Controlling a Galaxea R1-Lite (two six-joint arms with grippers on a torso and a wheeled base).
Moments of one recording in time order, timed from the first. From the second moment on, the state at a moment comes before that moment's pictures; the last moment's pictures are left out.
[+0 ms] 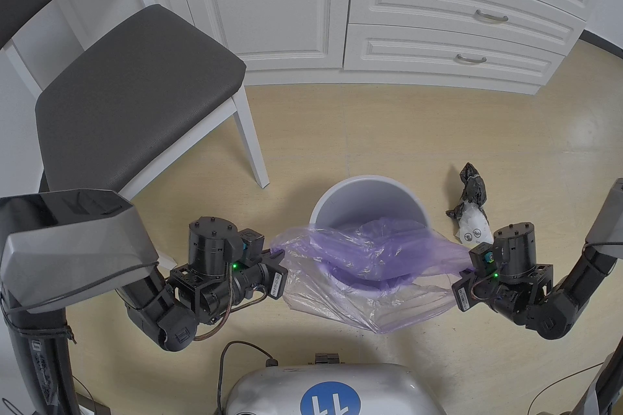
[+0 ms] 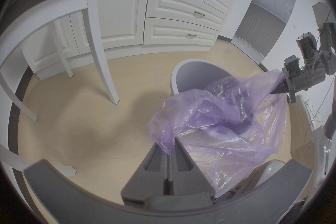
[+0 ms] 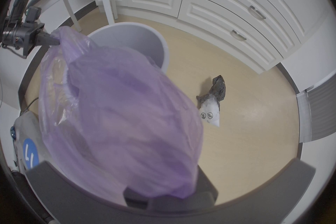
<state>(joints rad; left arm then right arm) -0.54 2.21 -0.70 -1.14 0.01 0.06 0.41 1.95 -0.42 -0.96 -0.34 -0.22</state>
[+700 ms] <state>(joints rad) -0.51 2.35 -0.85 -1.15 0.02 -0.09 0.35 2.24 -0.46 -1.17 -0.42 -0.27</state>
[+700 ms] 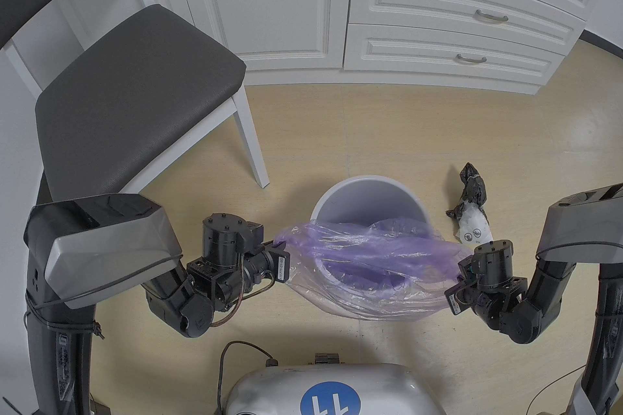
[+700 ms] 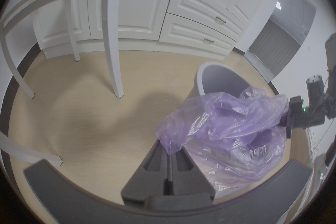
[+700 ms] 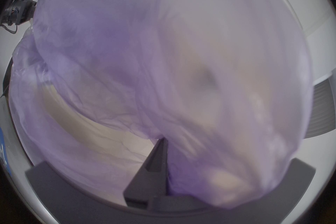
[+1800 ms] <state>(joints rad) -0.55 2.25 -0.82 -1.14 0.01 -0.16 0.16 1.95 -0.27 -1.24 0.27 -0.35</state>
